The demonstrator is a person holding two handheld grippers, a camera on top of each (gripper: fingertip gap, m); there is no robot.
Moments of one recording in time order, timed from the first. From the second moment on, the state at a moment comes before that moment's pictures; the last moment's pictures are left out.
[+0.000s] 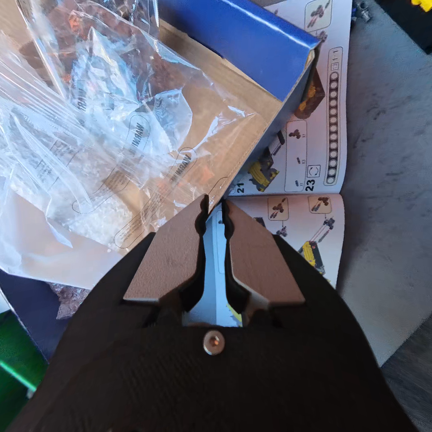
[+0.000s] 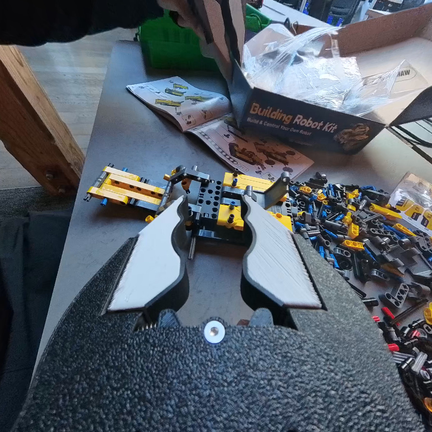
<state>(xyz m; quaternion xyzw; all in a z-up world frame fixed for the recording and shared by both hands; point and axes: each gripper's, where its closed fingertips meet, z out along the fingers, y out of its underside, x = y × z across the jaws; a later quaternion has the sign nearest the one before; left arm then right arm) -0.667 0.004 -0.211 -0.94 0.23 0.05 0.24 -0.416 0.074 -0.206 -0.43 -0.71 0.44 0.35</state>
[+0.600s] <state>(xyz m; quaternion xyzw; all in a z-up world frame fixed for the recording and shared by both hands) -0.621 0.001 -0.190 -0.92 0.06 0.03 0.38 -0.411 0.075 -0.192 -0.41 -0.69 0.46 0.38</state>
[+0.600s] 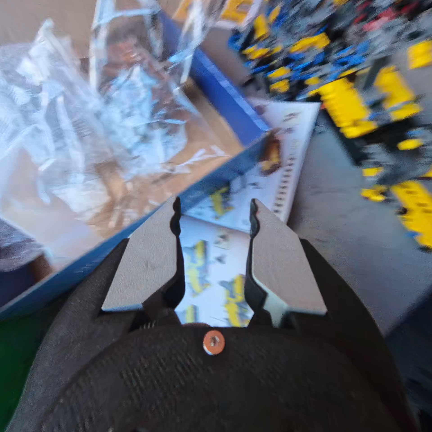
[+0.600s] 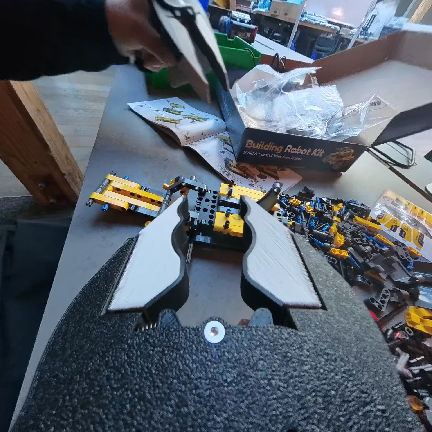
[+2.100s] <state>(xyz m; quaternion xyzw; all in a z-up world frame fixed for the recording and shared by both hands) -0.535 -0.100 -0.258 -0.94 0.10 -0.08 0.31 -0.498 0.066 -0.189 -0.42 -0.84 0.24 0.23</state>
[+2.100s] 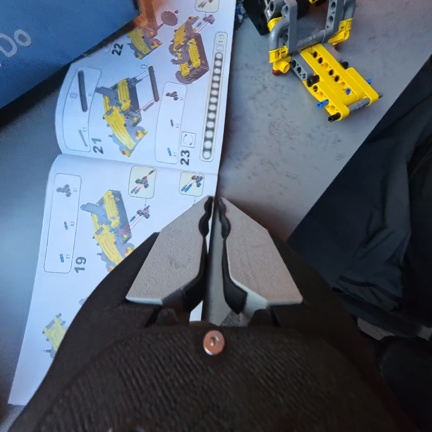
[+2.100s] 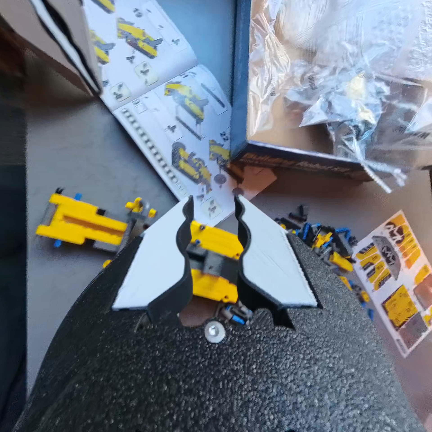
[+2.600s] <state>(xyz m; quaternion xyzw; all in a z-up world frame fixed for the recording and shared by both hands) -0.520 -0.023 -0.261 -0.94 0.06 -0.03 0.33 -0.428 0.073 -0.210 -0.44 -0.82 0.31 0.20</state>
